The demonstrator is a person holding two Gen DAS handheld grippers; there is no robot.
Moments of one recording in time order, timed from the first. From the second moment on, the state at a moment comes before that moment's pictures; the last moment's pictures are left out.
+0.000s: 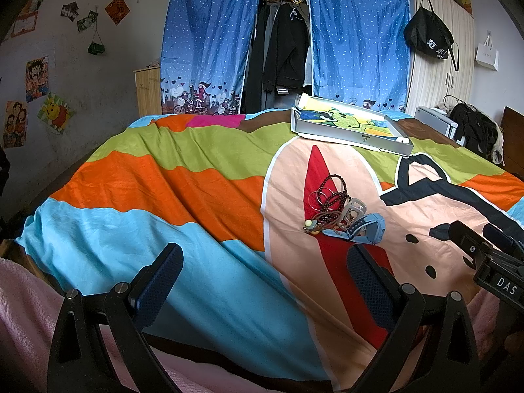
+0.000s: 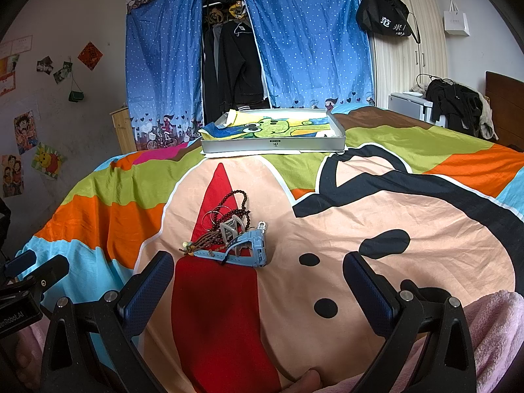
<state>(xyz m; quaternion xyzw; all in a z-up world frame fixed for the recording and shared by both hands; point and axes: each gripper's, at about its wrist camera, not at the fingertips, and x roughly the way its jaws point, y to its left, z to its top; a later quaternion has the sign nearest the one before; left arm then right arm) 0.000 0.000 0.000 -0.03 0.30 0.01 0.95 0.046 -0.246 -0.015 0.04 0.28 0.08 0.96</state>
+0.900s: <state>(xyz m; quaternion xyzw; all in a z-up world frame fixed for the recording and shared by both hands) 0.061 0.020 0.019 -0.03 0.38 -0.04 0.93 0.113 -0.258 0.009 -0.01 0.35 0.11 0.93</state>
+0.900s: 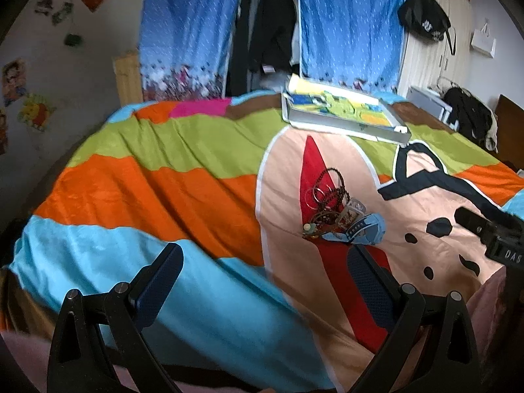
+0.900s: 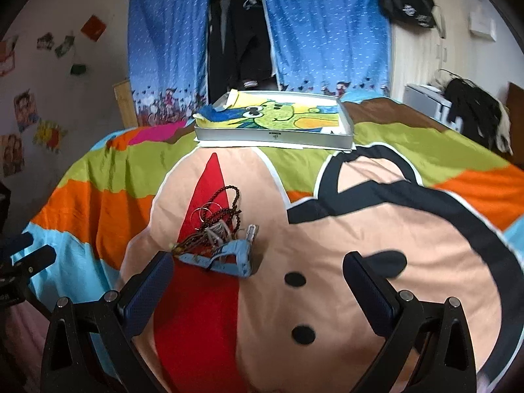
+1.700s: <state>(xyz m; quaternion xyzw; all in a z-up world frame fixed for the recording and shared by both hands) 0.196 -0.014 -0.061 -0.01 0.48 -0.21 0.85 0.219 -0.243 -0.086 -0.03 0.51 0.18 0.84</state>
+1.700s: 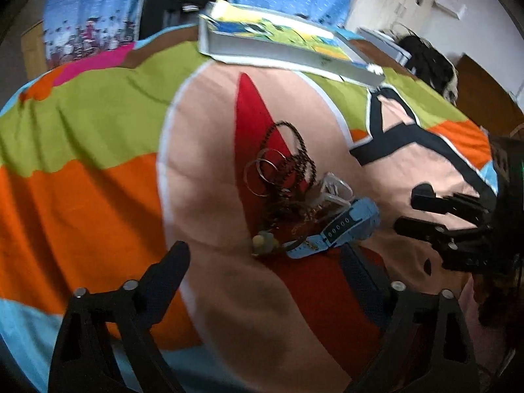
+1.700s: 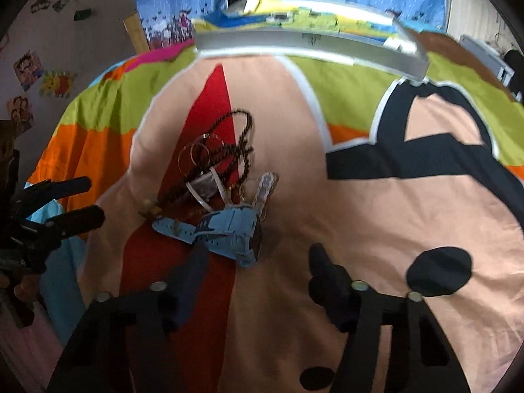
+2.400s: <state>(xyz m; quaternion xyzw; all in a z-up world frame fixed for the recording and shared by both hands) 0.226 -0.038 -0.111 0.02 0.51 -0.23 0.83 0.246 -0.234 -0.123 0.01 0.56 0.19 0.81</state>
